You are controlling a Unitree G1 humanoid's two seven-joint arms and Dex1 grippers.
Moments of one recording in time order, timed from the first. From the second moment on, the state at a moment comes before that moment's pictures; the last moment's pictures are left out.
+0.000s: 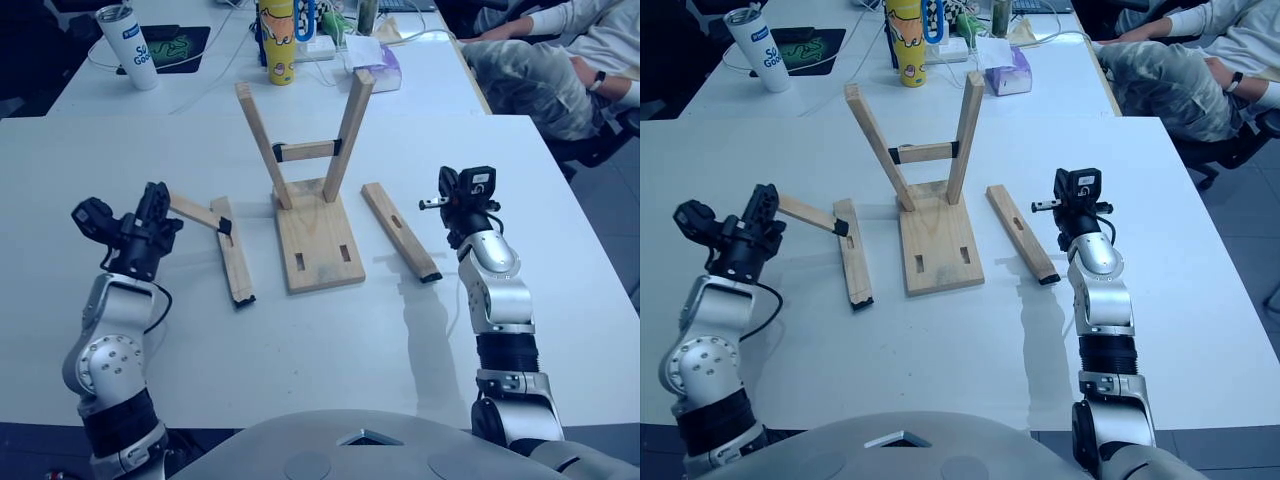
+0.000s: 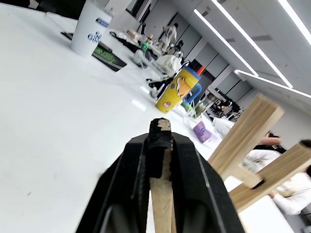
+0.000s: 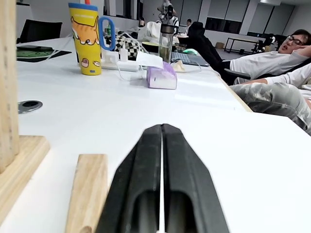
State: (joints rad) left arm 0.10 0.15 0.39 -0.44 -0.87 0.51 0.02; right arm -0.21 -0.23 -0.09 0.04 0.12 0.18 0.13
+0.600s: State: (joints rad) left arm 0.12 0.03 0.32 -0.32 -0.65 0.31 0.01; right arm -0.20 -0.22 -0.07 0.04 0.10 0.16 0.17
